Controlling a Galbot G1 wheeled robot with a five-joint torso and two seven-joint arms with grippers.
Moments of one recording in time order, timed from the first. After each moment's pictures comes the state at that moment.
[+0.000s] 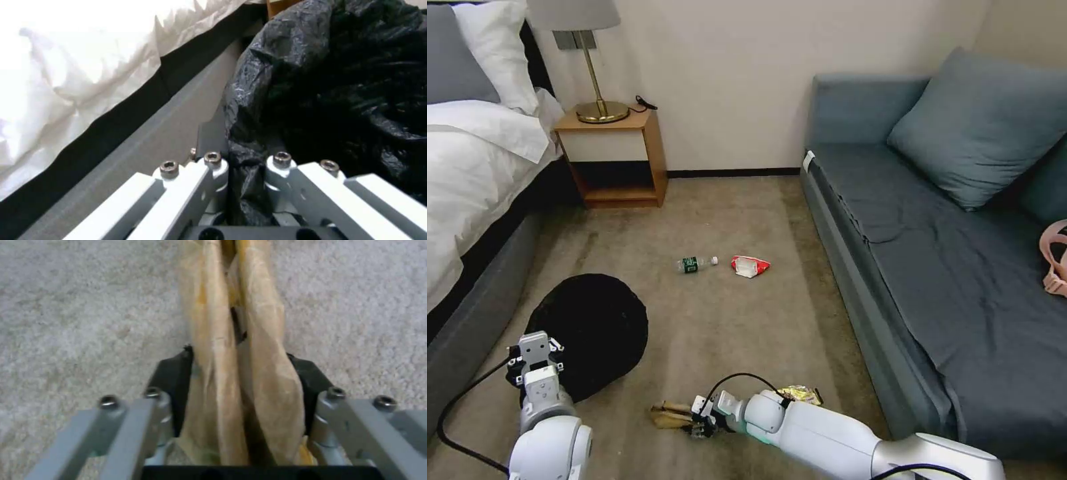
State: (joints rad) left arm 1.50 -1.44 -0.74 -2.01 0.02 0.28 -0.42; right arm -0.60 1.37 -0.84 0.98 0.37 -0.14 -0.27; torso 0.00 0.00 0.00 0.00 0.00
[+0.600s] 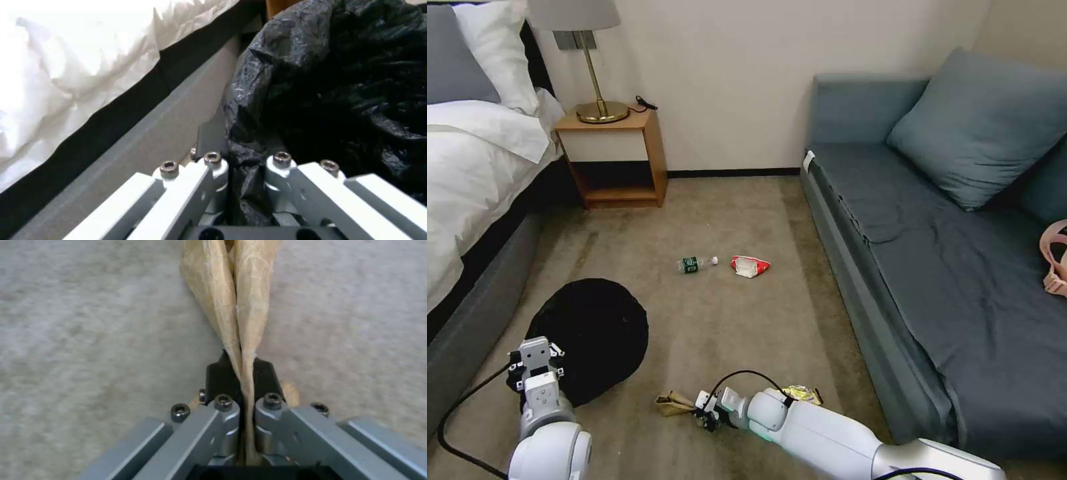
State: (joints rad) left arm 1.53 -1.44 -0.74 -1.99 0.02 0.24 -0.42; right arm -0.64 1.37 -0.73 0.96 0.30 -0.13 -0.27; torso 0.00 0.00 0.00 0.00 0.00
